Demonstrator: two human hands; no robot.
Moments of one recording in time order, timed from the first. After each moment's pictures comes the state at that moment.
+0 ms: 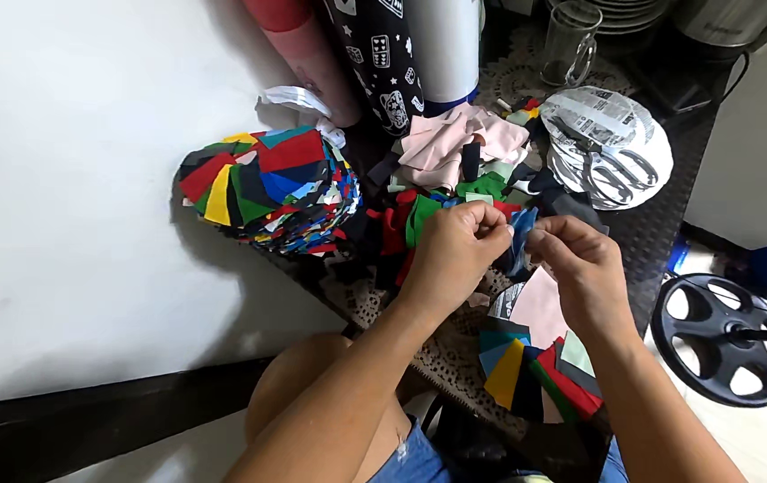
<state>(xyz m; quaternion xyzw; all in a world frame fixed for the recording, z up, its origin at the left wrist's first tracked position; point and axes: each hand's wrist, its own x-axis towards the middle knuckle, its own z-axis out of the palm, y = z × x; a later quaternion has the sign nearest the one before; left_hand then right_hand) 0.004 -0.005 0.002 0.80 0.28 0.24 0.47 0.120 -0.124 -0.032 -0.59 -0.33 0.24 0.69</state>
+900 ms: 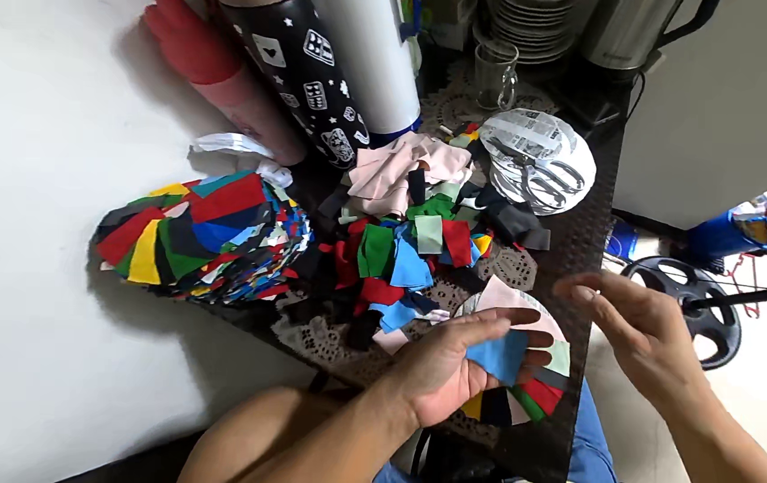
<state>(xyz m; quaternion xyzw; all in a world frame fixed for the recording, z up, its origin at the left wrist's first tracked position) -0.012 -0.063 -0.010 0.34 0.21 -0.10 0.91 0.142 -0.235 -0.018 -0.70 -0.43 0.12 0.55</state>
